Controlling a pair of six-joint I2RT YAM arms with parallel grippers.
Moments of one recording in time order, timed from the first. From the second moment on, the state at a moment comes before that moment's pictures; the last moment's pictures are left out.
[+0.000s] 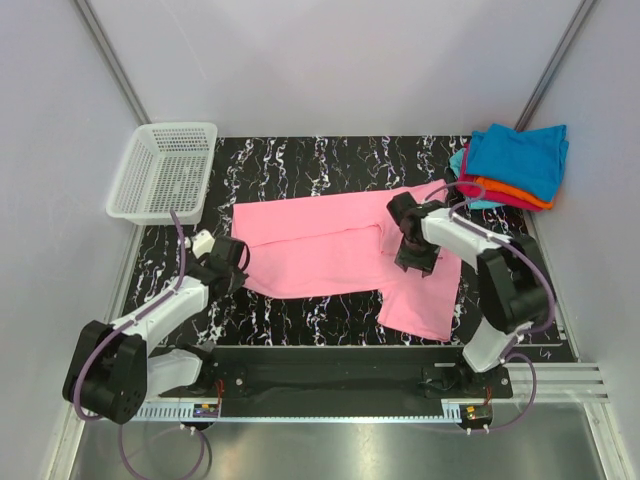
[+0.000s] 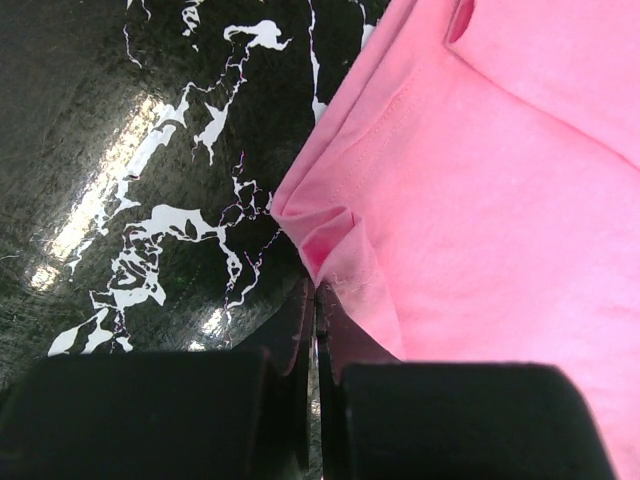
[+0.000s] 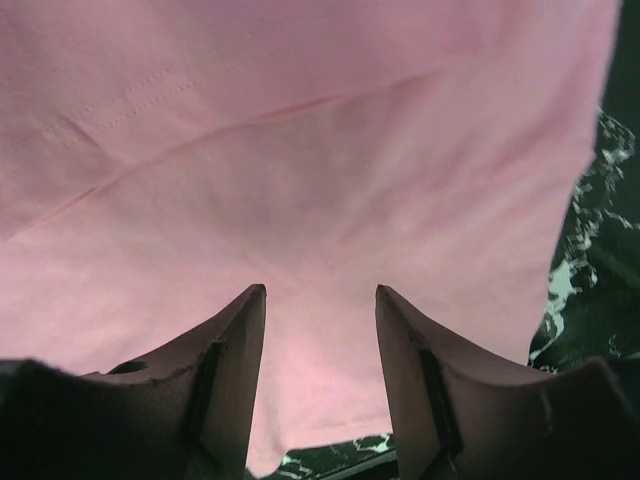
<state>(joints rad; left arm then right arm) -0.35 1.15 0.54 -0.42 -0.37 -0.97 0.42 1.67 1.11 -0.88 0.32 0.84</state>
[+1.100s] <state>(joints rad) -0.27 1.45 0.81 -0.40 -0.34 -0.87 0.25 1.90 1.25 -0.83 -0.05 0.53</state>
